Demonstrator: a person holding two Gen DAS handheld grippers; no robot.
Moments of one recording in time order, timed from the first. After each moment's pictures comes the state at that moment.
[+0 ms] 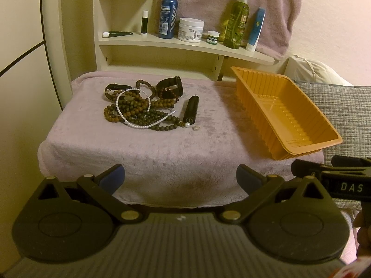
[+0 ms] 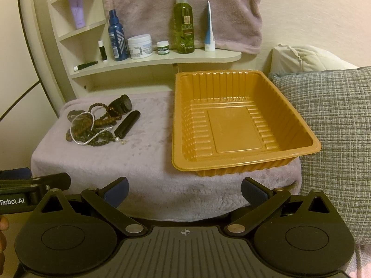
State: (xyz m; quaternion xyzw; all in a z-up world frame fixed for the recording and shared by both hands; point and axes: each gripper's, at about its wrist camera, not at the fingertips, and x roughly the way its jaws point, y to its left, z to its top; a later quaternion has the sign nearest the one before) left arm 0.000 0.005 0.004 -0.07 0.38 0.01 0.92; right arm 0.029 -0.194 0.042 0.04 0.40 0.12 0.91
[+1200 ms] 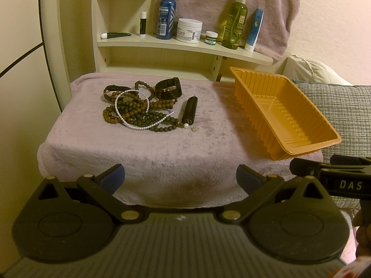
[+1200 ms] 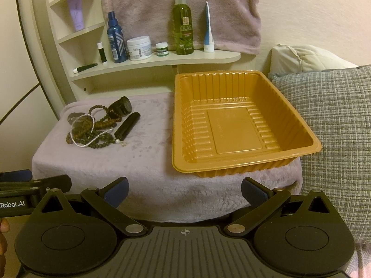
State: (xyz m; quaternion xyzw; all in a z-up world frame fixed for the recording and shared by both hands) left arm -0.001 0.003 0.006 -0.07 0.38 0.01 0.92; right arm 0.031 -0.194 0.042 0.05 0.40 0.12 0.91
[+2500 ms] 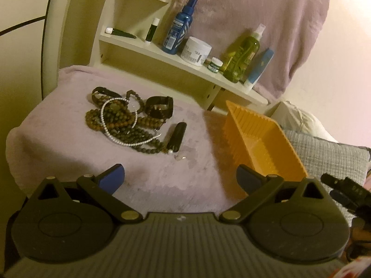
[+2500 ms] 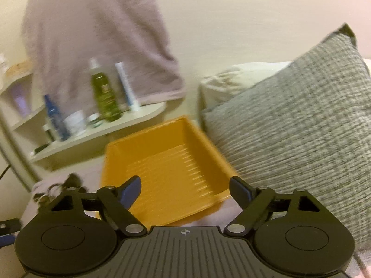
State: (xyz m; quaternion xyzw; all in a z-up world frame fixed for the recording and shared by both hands) left arm 0.026 0.034 0.002 -0.21 0.33 -0.02 0.92; right arm 0.049 -0.313 0.037 0.17 0.29 0.00 0.94
